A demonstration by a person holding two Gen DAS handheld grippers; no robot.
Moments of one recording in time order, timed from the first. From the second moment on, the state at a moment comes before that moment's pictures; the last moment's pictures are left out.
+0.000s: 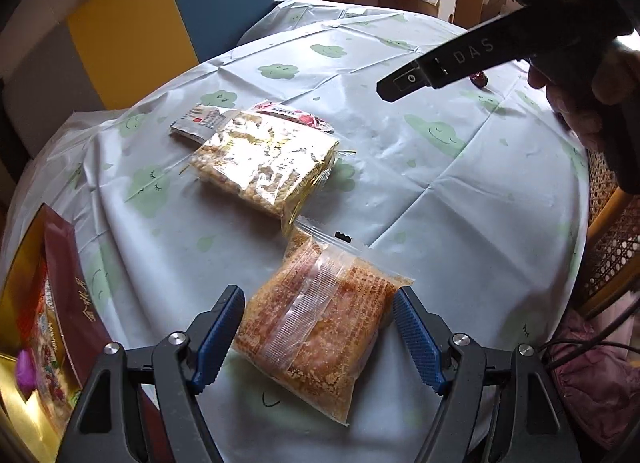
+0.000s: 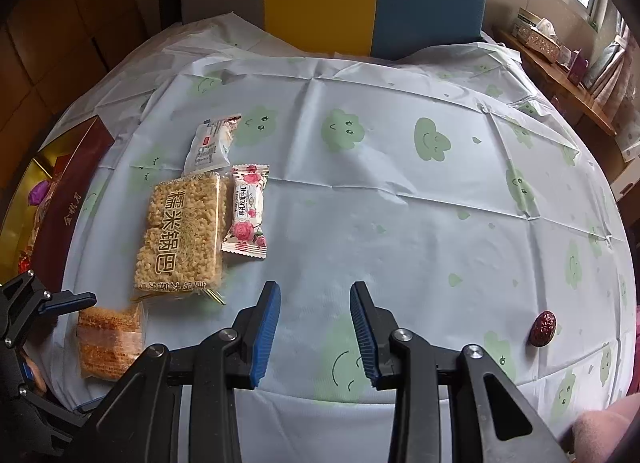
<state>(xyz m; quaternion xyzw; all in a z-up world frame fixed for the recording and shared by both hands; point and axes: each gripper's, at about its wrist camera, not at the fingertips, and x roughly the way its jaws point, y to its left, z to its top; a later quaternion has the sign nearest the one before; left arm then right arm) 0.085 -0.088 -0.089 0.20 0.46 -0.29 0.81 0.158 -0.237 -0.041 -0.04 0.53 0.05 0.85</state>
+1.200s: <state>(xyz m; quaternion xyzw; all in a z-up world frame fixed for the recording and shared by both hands) 0.059 -0.060 -0.097 0.09 0.46 -0.21 0.86 0.175 -0.227 -0.047 0.03 0.54 0.07 0.84</state>
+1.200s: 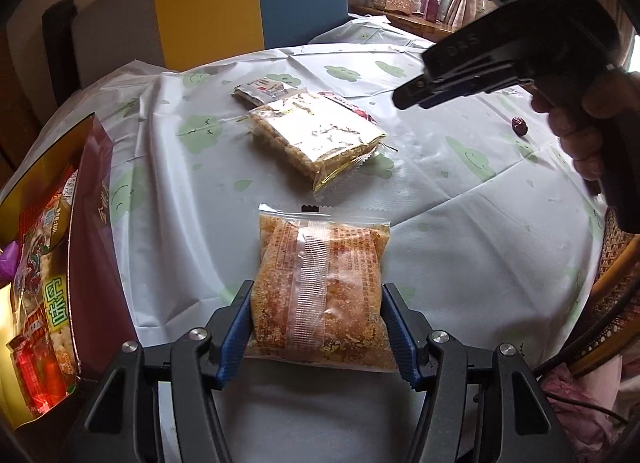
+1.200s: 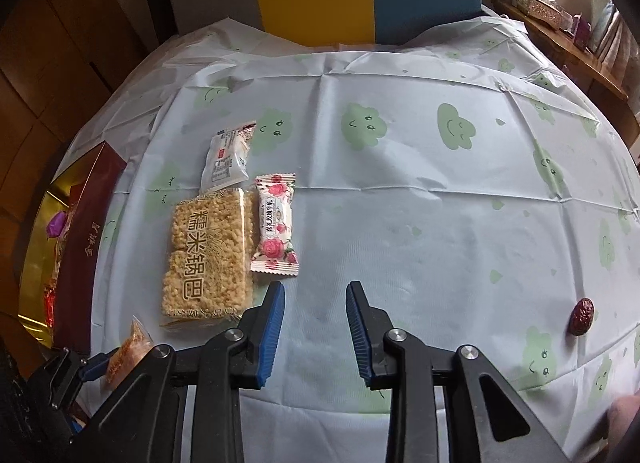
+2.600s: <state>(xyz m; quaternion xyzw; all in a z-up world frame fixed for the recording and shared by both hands) 0.063 -0.047 -0.090 0.02 0.47 -0.20 0.86 0.191 -0.242 -0.084 -0.07 0.59 0.08 0.80</state>
